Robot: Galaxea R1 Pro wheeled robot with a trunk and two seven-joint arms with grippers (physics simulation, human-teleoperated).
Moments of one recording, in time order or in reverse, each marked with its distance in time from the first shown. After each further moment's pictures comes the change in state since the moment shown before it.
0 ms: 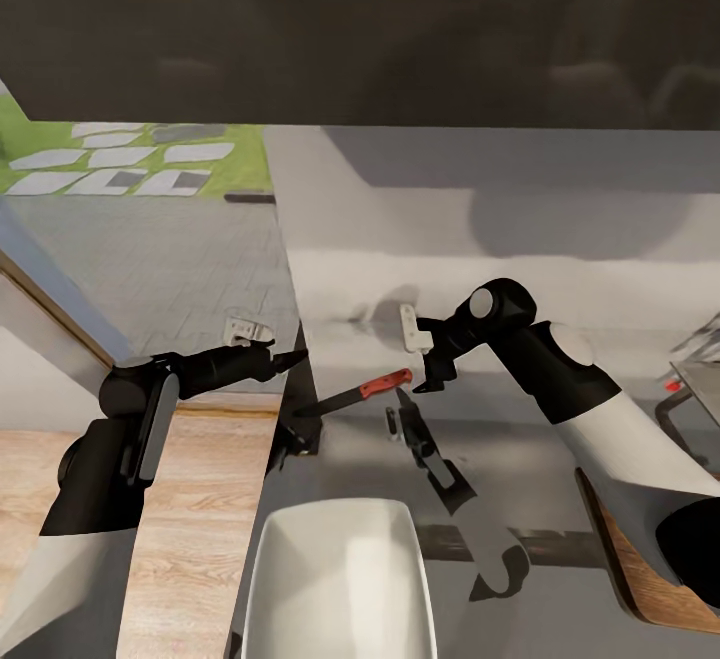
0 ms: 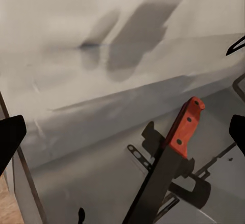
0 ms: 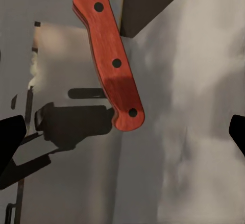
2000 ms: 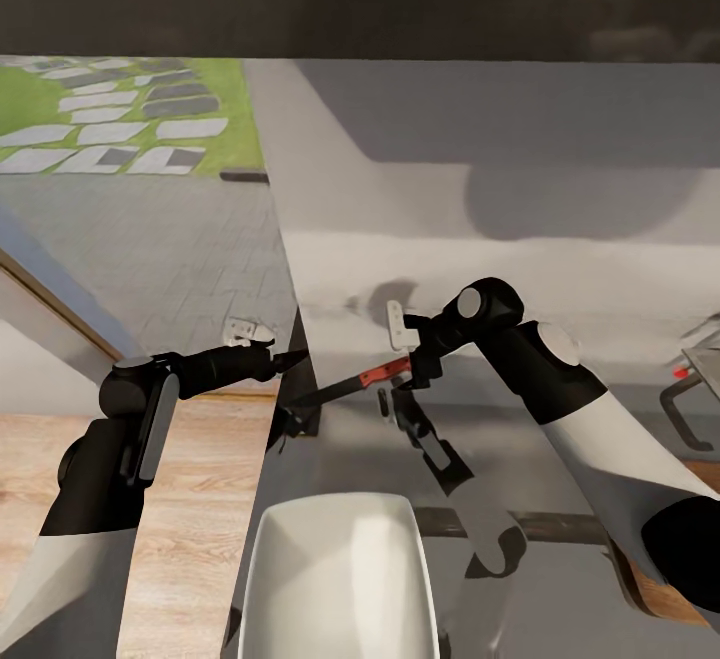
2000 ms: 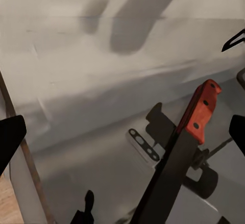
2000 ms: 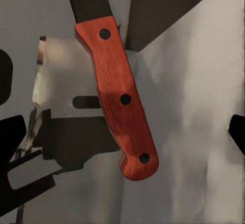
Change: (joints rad) left arm 0.000 0.000 0.000 0.000 0.000 0.000 0.001; right arm 0.000 0.045 0.000 -0.003 0.000 -0.001 -0.030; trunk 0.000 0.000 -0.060
